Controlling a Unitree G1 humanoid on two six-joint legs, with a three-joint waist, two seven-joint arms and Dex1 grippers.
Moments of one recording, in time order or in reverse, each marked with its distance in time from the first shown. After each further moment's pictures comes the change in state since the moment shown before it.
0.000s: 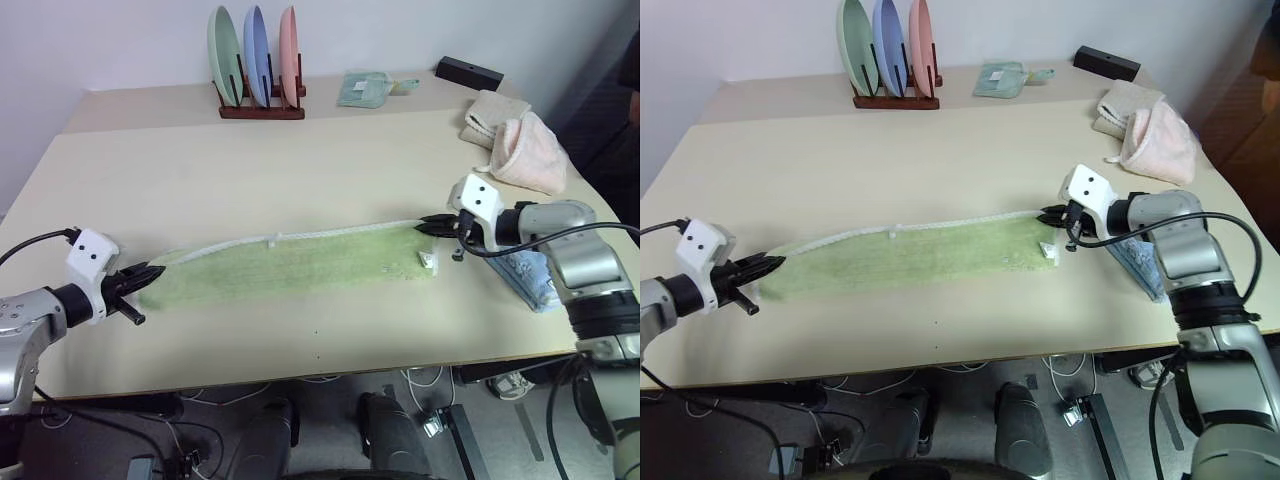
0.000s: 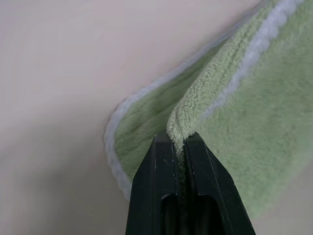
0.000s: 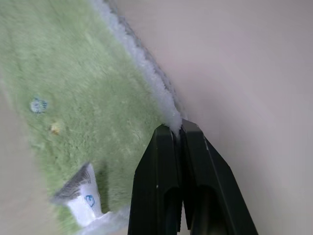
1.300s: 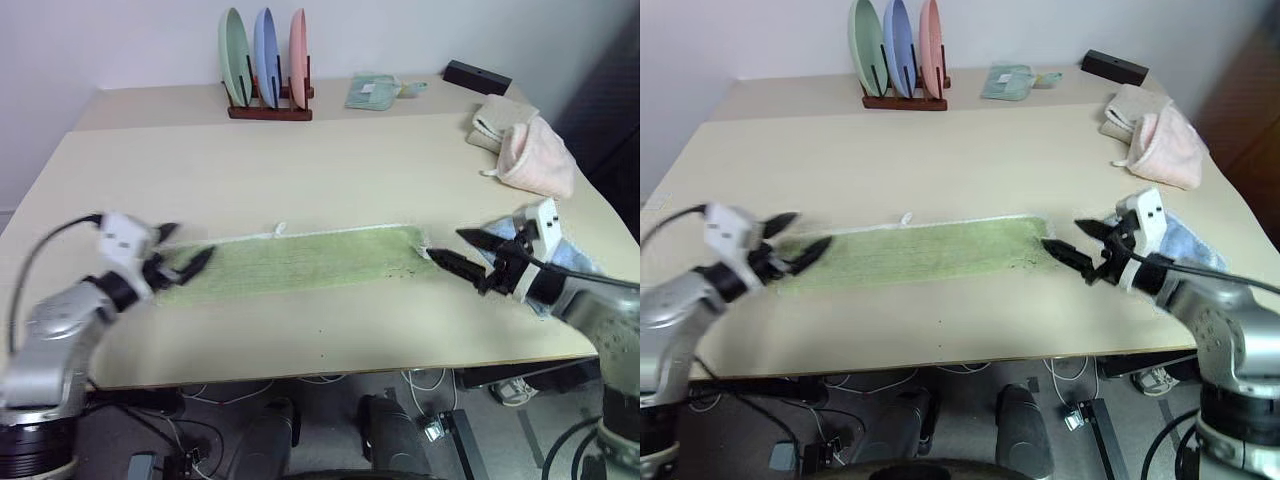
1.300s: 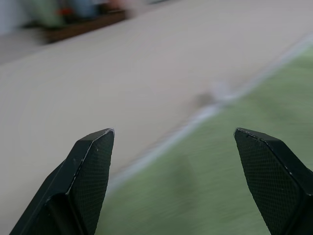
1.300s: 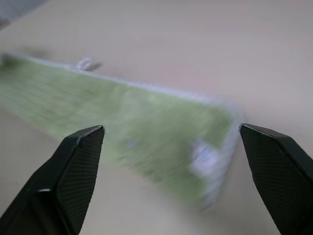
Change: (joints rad) left arm -0.038 -0.228 -0.123 -0.276 -0.062 -0.046 0.179; right arm 0.538 0.182 -0.571 -0.817 0.602 0.896 -0.465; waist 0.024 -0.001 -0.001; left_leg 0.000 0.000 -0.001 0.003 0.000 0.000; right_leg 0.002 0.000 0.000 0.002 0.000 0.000
